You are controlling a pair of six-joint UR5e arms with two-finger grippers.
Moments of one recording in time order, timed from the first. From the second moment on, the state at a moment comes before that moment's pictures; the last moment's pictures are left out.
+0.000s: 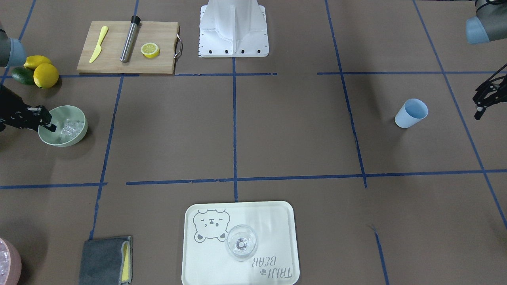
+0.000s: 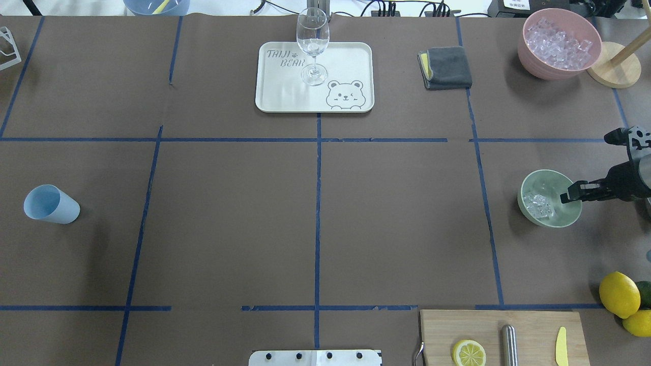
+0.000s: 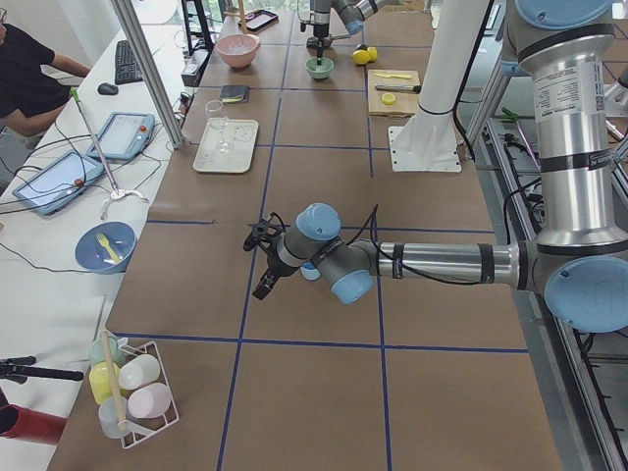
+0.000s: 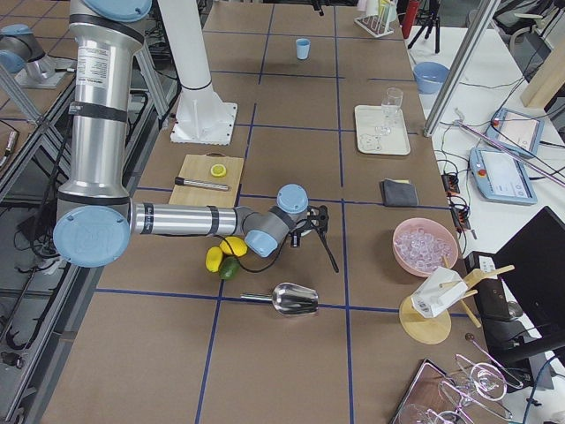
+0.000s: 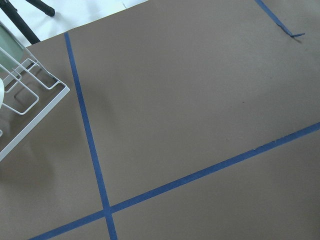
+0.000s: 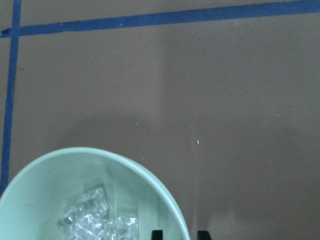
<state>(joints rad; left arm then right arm) -1.25 -1.39 -1.70 -2.47 -2.06 -0.37 0.98 -1.70 1.57 -0.67 2.29 0.91</state>
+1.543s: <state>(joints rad) -1.53 -1.56 -1.63 -1.81 -2.43 0.02 1.51 -1.66 1.63 -1.36 2.45 -0.02</state>
